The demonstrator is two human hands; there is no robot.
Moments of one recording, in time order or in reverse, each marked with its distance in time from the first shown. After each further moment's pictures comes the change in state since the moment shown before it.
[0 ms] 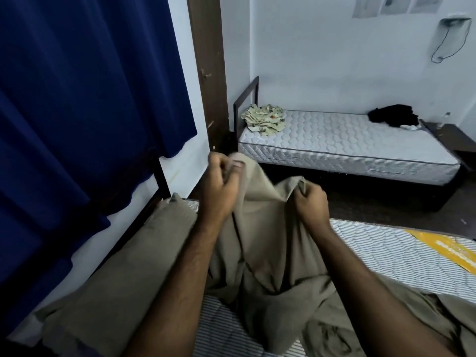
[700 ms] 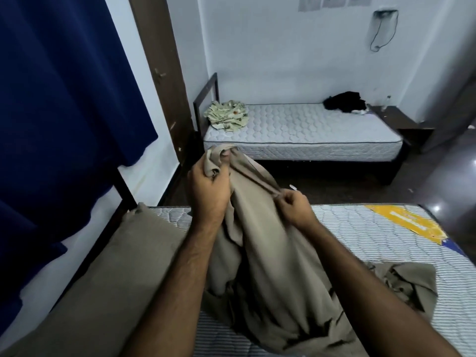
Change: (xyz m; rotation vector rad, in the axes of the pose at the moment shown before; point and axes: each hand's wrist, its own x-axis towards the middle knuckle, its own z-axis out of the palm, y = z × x) left_hand -0.012 0.044 0.051 -0.186 0.168 0.075; right_hand -0.001 0.062 -0.038 -0.091 -0.164 0.093
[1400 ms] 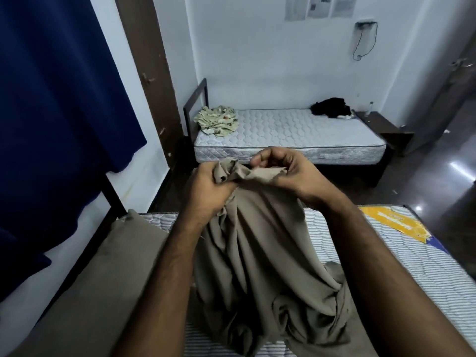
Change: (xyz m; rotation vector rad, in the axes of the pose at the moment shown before) left_hand 0.024 -0.019 -0.010 0.149 -0.522 -0.013; right_hand -0.020 -0.130 -0.073 0.502 -0.376 -0.375
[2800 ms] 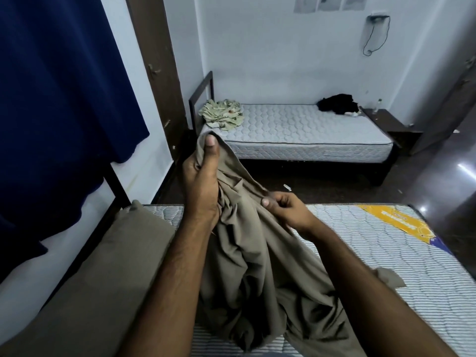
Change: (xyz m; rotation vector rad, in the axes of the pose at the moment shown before) left_hand -0.019 0.024 0.001 -0.709 0.350 -0.142; right_hand -0.037 0.103 0.026 0.063 0.103 0.311
